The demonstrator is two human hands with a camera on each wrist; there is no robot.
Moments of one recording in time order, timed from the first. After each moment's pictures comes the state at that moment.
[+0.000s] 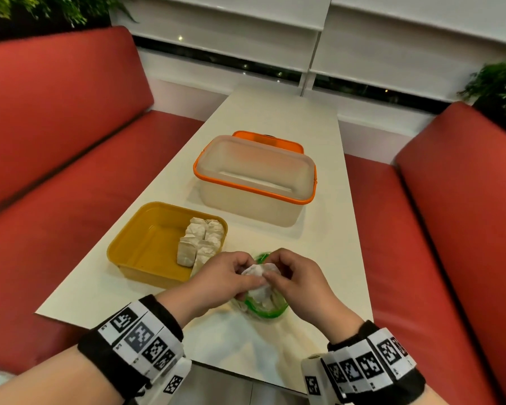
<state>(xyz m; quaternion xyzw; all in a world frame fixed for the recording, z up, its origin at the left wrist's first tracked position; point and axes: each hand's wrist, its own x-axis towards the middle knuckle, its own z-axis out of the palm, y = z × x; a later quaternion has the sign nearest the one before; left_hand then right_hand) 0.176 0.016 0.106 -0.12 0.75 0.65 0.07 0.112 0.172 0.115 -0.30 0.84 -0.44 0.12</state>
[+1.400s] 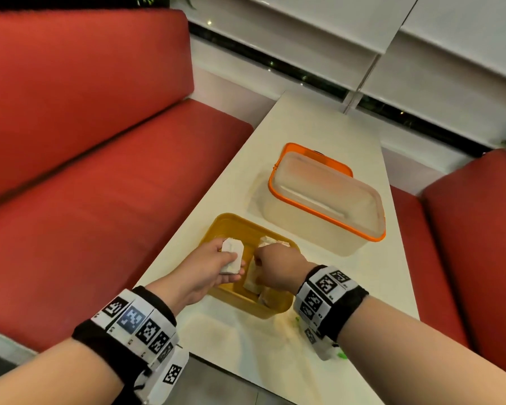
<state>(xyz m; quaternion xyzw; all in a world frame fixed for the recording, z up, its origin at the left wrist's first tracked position) 0.210 -0.149 0.090 -0.27 0.54 0.80 0.00 0.103 -0.035 0.113 -0.42 0.88 0.14 0.18</state>
